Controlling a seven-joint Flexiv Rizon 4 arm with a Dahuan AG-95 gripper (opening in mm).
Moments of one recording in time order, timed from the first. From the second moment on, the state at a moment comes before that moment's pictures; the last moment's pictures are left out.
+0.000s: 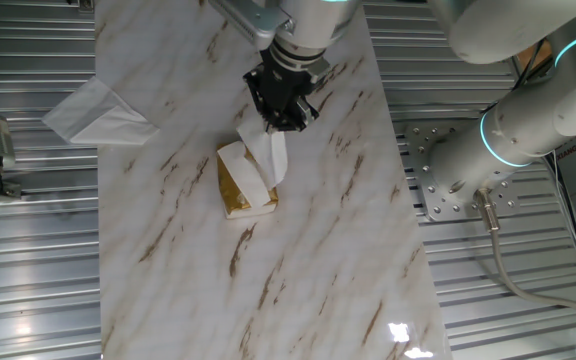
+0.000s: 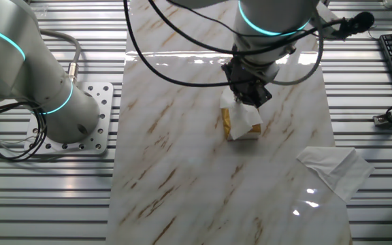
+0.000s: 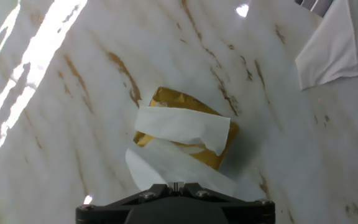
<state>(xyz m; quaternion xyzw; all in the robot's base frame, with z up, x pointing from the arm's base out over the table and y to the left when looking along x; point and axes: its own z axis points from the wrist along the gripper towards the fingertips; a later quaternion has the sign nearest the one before) 0.462 -0.027 0.170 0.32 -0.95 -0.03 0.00</state>
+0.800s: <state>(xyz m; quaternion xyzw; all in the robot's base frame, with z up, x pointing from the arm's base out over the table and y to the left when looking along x) 0.498 -0.034 0.152 0.41 -0.91 -0.03 -0.02</state>
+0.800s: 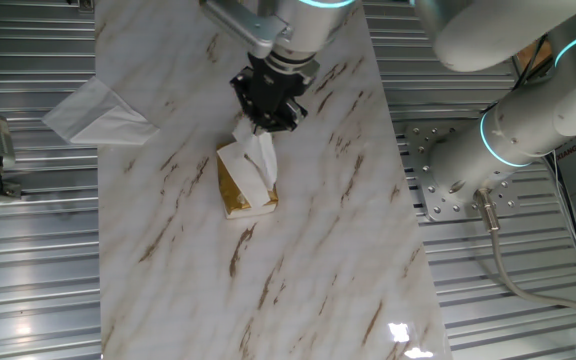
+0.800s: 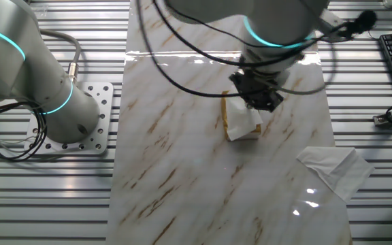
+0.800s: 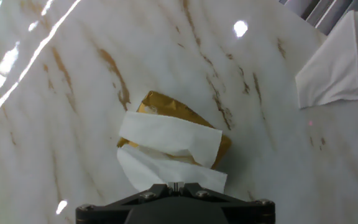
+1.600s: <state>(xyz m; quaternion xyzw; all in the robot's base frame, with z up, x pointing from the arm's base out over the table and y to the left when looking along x) 0.546 -0.035 0.135 0.46 -0.88 -0.03 -0.03</state>
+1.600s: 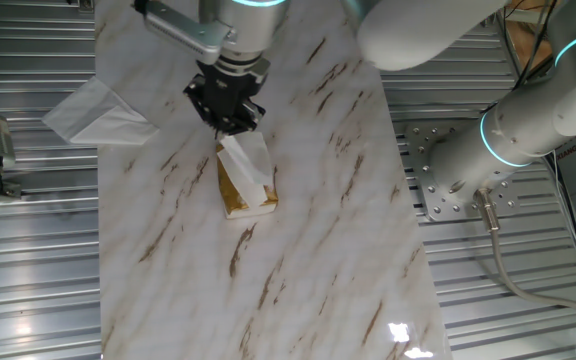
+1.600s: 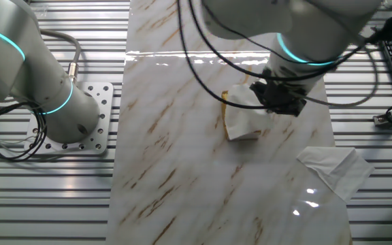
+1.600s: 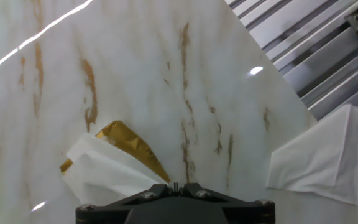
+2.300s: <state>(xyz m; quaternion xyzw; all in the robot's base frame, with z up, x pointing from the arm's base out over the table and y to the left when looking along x) 0.565 -0.031 0.129 0.46 -0.88 -0.04 -0.04</state>
